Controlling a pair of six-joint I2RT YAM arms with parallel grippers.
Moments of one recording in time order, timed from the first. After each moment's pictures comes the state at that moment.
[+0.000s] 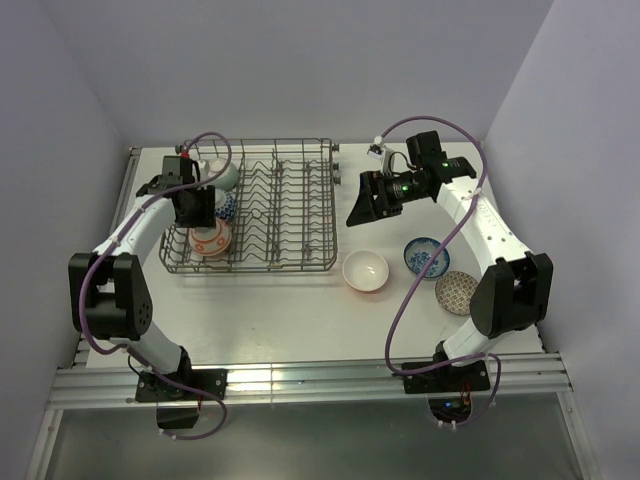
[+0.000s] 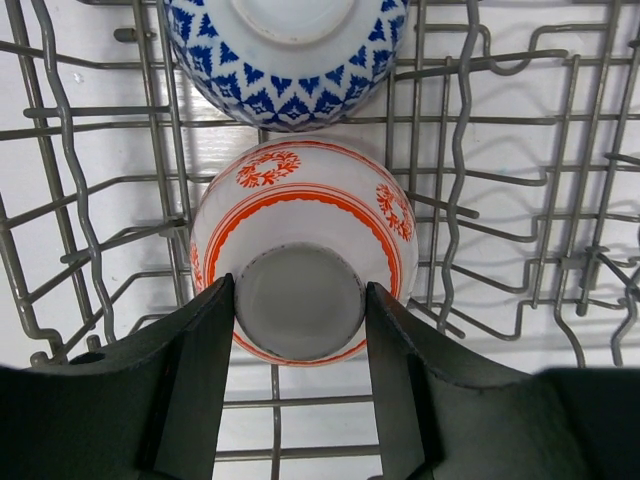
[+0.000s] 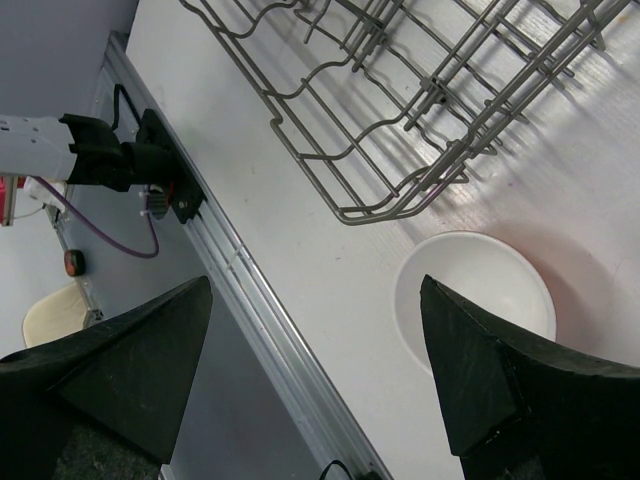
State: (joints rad) left arm -0.06 1.62 1.24 -0.62 0.04 -0.07; right arm 0.21 1.58 1.47 -0.91 -0.86 -0.03
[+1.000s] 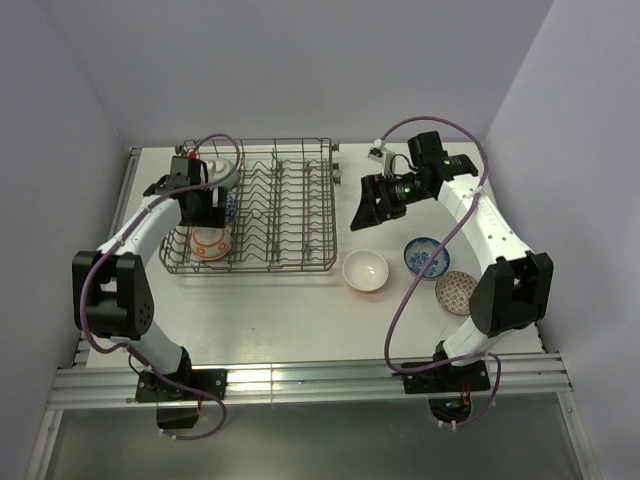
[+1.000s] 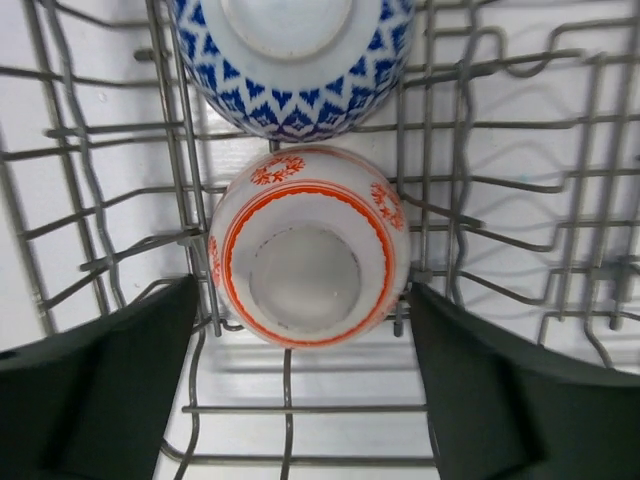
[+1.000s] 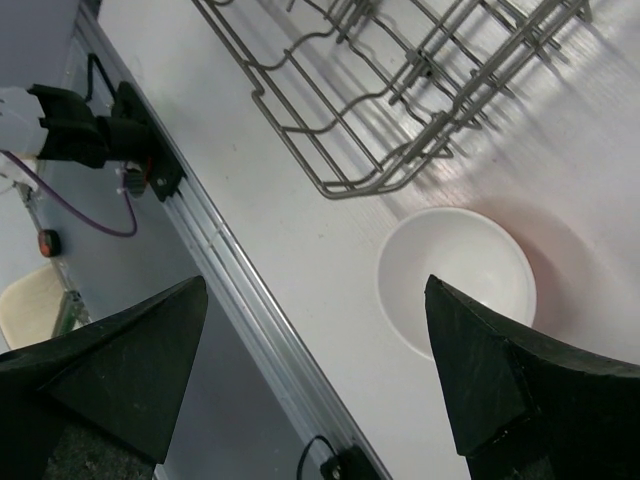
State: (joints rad) left arm -0.11 1.63 1.22 -0.58 -0.06 -0.04; right arm 0.20 1.59 1.48 -0.98 -0.84 -0.10
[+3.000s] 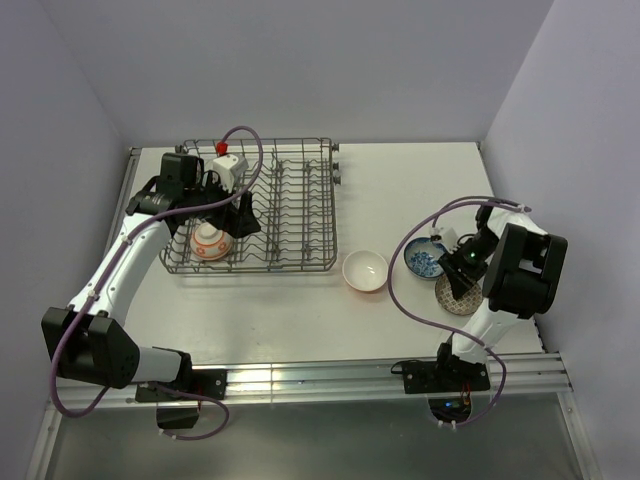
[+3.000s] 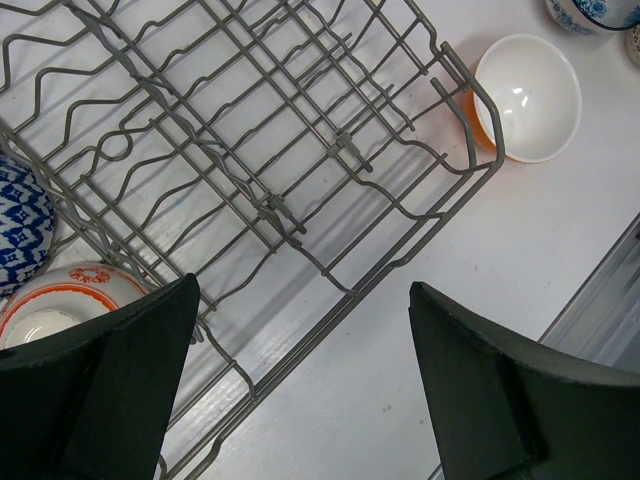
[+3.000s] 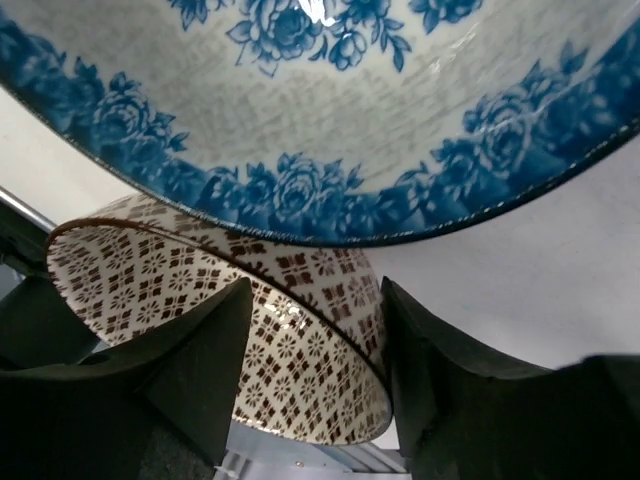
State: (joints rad) left arm -0.21 1.35 1.25 -0.67 0.58 0.20; right arm -0.36 1.74 1.08 -1.16 -0.22 -1.08
